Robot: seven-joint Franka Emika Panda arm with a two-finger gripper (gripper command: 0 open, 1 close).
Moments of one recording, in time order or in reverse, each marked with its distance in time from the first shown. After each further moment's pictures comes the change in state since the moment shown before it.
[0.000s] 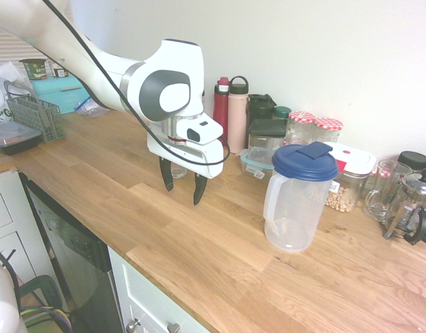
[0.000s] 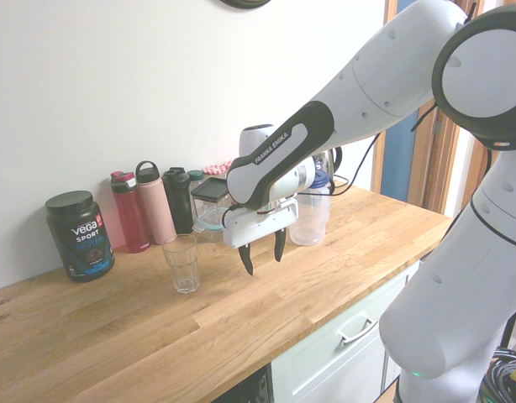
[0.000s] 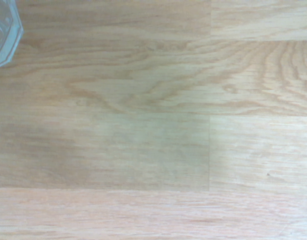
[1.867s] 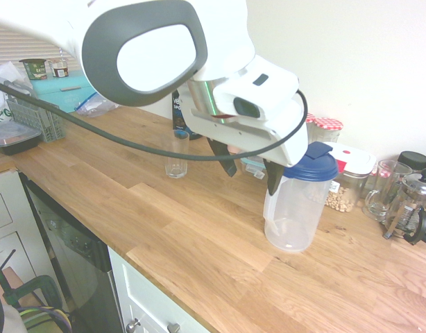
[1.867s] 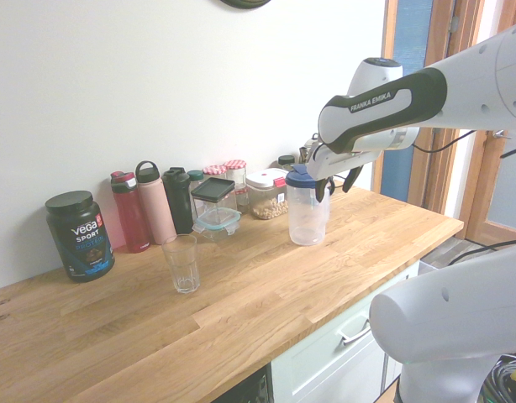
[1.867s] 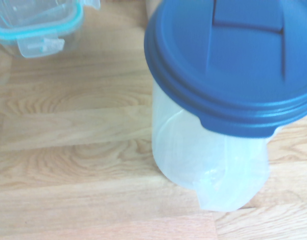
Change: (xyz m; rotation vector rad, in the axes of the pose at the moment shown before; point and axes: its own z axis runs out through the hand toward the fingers) arm 0.061 0.198 -0.125 0.215 0.345 0.123
